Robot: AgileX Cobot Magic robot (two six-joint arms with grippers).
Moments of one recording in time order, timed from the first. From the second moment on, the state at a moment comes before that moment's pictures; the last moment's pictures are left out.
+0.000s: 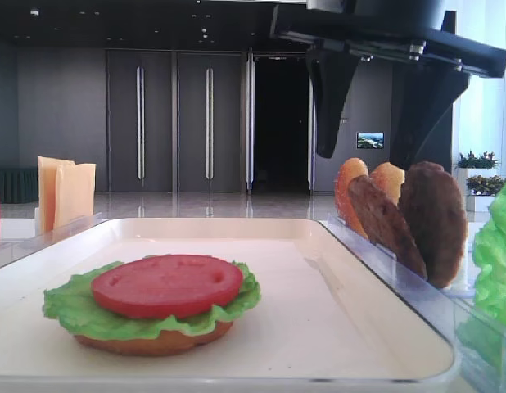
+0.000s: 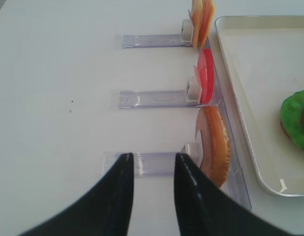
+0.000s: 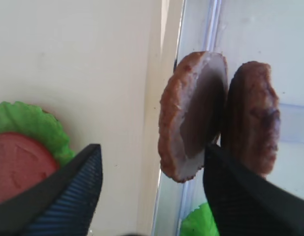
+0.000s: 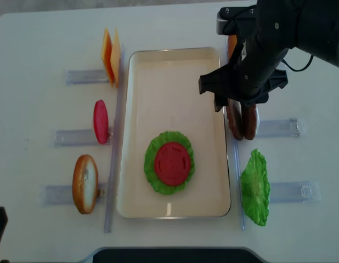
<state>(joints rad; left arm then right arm) 0.15 -0.02 -0.47 -0.11 1.11 0.13 0.59 1.71 -1.26 0.08 0.96 0.40</state>
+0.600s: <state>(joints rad) 0.15 -0.02 -0.47 -0.11 1.11 0.13 0.59 1.79 -1.26 0.06 0.92 0.37</state>
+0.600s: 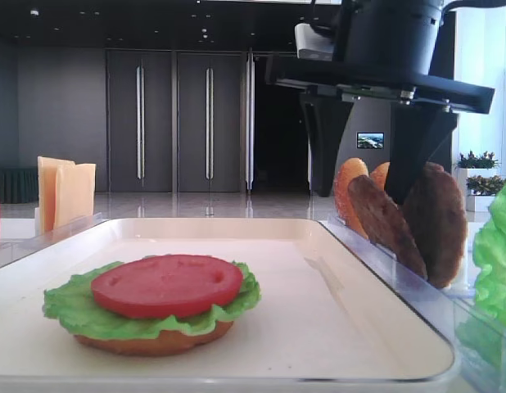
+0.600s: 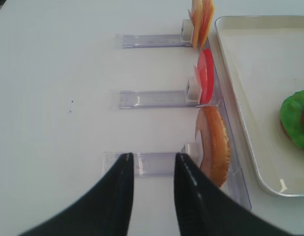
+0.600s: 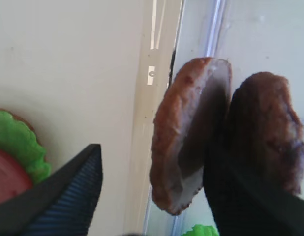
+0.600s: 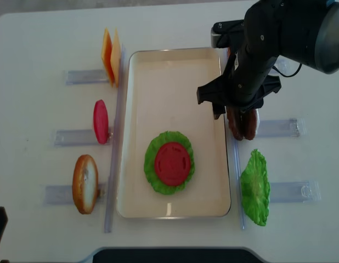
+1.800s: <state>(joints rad) 0.15 -0.02 -0.47 -0.11 1.11 0.13 0.59 1.82 -1.26 -0.03 0.89 0.36</state>
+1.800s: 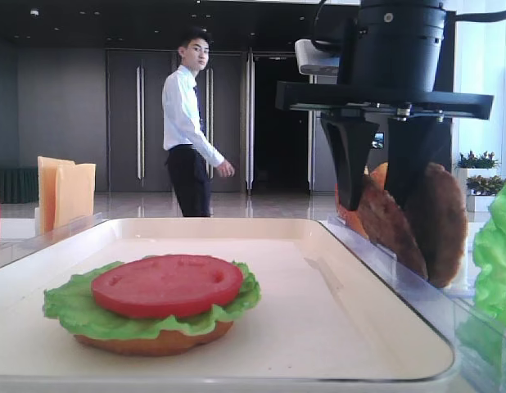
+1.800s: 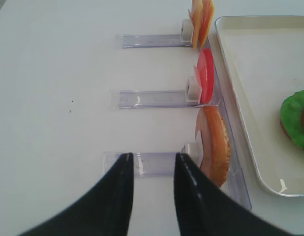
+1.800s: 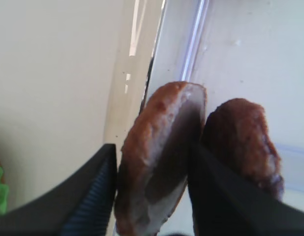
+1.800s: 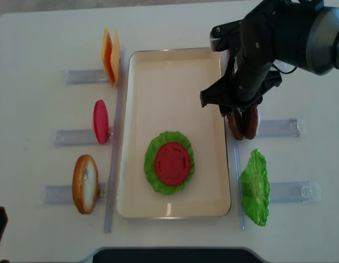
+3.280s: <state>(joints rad) 0.15 -0.02 -0.47 -0.11 1.11 0.13 0.59 1.55 -1.36 -0.01 1.17 0.33</state>
